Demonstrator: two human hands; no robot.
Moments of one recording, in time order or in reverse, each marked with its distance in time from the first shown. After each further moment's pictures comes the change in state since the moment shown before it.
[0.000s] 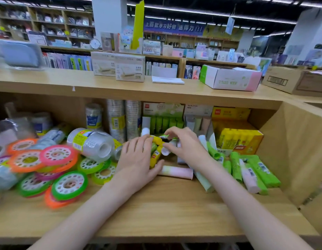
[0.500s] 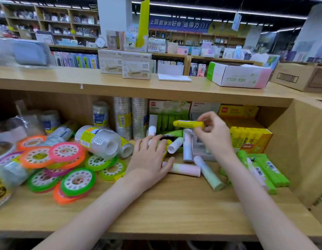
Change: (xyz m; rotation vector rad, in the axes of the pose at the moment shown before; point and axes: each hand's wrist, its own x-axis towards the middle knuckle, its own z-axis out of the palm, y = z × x) left_hand 0.004 0.008 0.004 -0.008 -0.018 0.041; right_hand -0.004 0.014 -0.023 0.330 0.410 0.204
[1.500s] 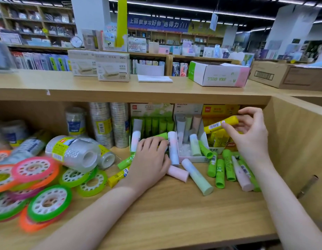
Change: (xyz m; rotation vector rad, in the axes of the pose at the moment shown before) left_hand 0.031 0.023 0.022 -0.195 0.043 0.092; right_hand -0.003 0.034 -0.083 0.030 0.289 -0.066
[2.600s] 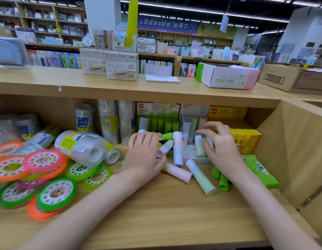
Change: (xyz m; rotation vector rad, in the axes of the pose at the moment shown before) left_hand -0.006 -0.013 -0.025 0.055 0.057 -0.055; right_hand -0.018 0.002 0.042 -0.565 -0.383 -0.312
